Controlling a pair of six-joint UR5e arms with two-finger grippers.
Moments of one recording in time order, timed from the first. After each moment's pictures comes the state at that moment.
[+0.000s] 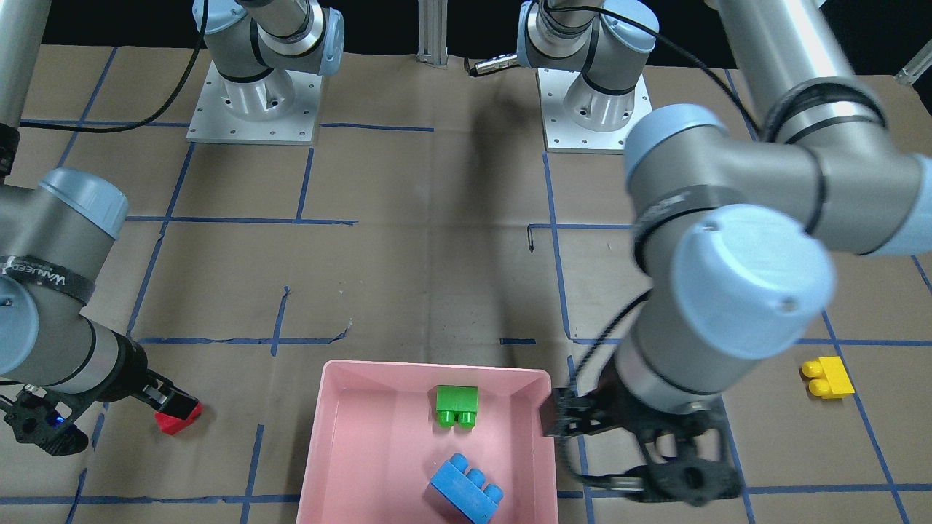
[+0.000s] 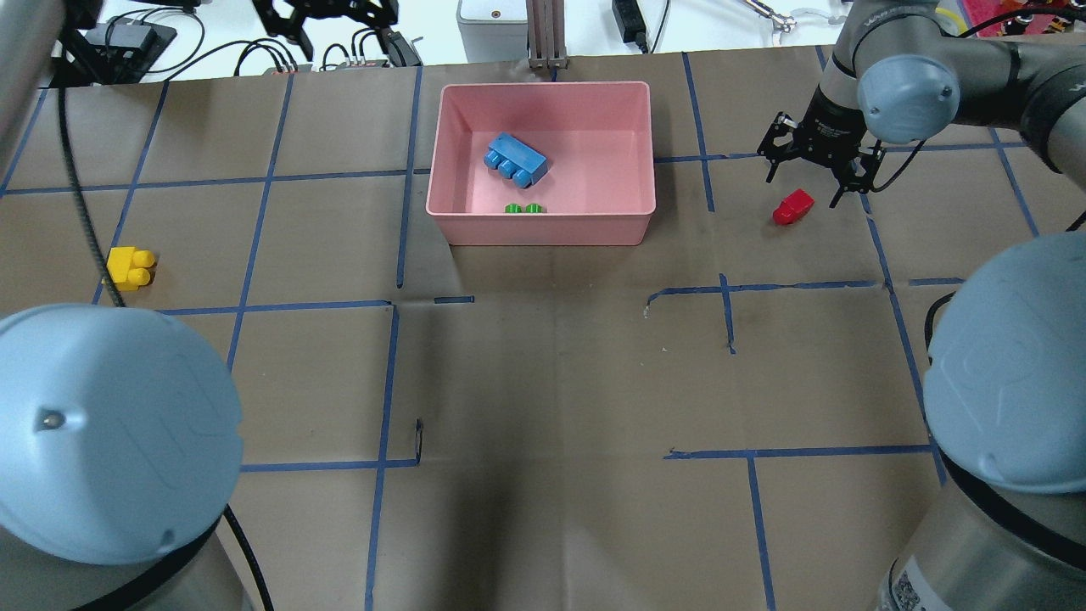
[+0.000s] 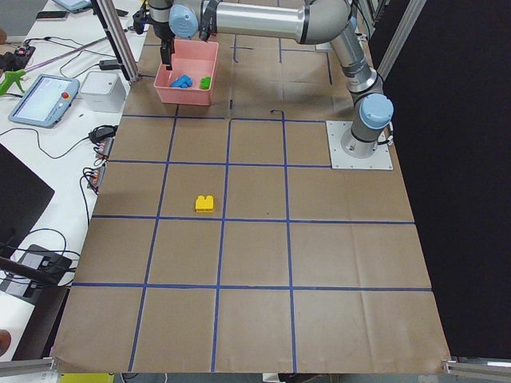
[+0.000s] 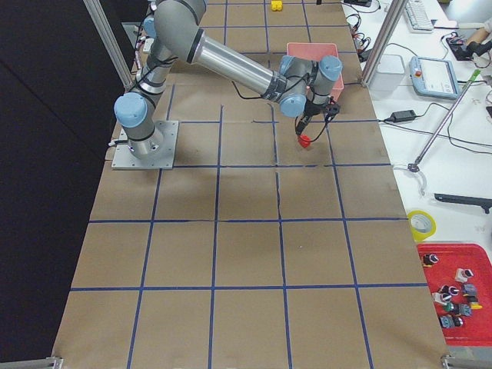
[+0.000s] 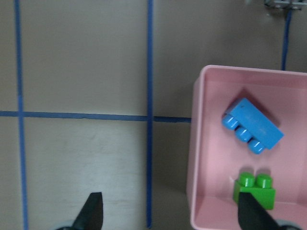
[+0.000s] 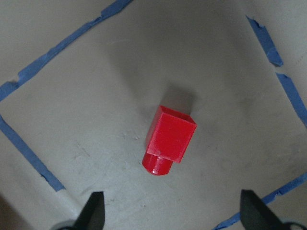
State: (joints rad) left arm -1.50 -2.14 -0.93 -1.57 1.57 0.02; right arm 1.40 -1.01 1.46 -1.93 -1.57 0.42
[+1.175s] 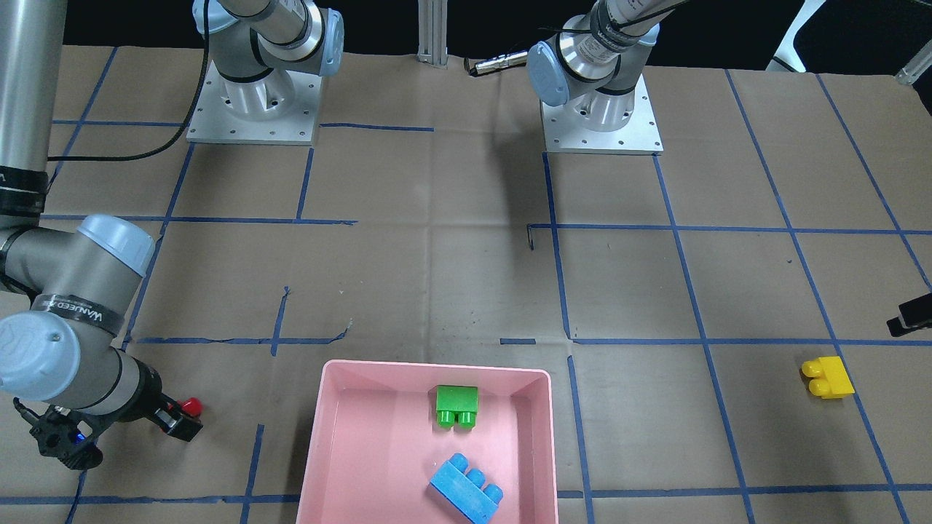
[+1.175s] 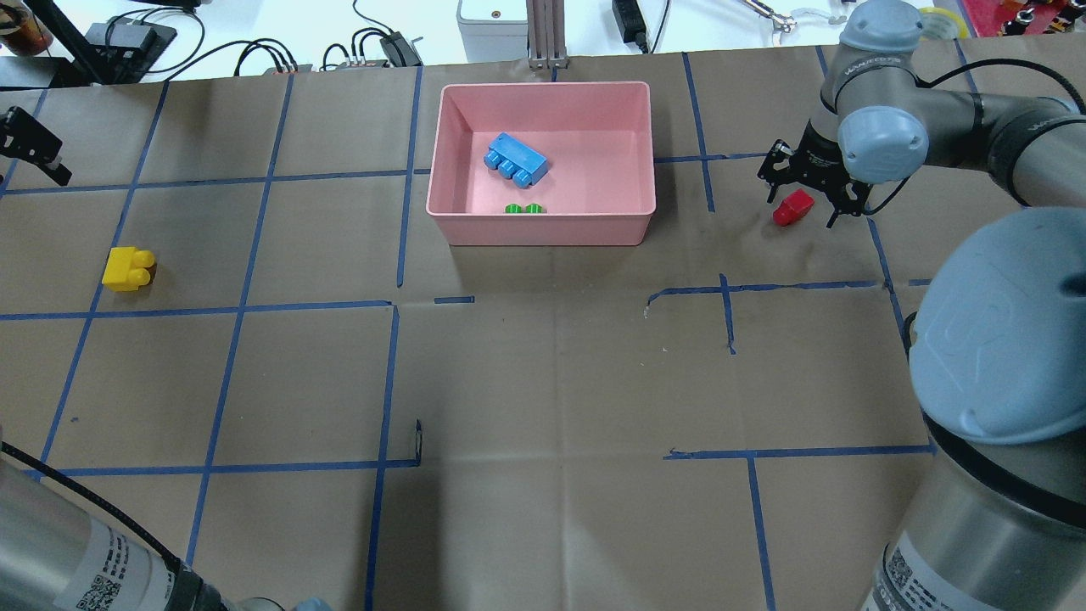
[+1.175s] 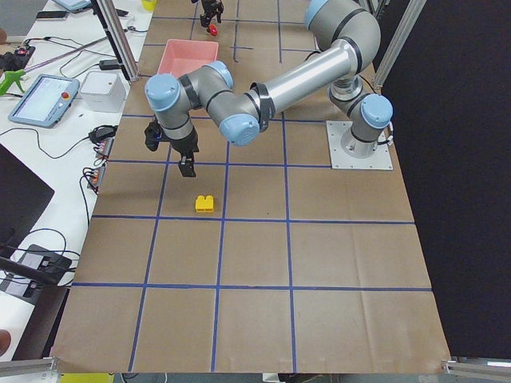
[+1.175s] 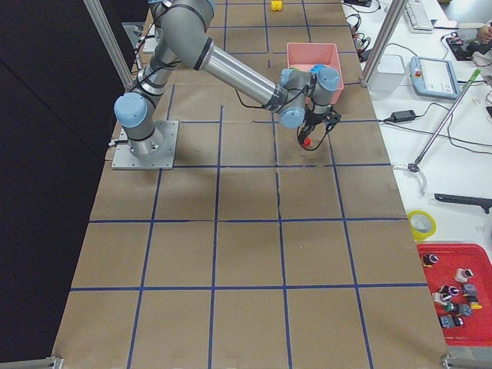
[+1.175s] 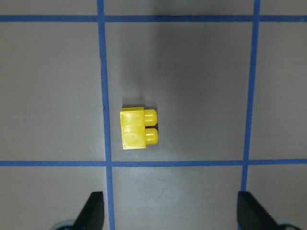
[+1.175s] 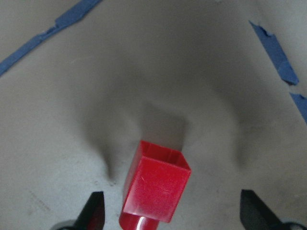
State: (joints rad) left arm -0.95 -2.06 -1.24 -1.47 1.59 0.62; right arm 1.39 -0.95 1.52 -2.07 -1.62 0.44
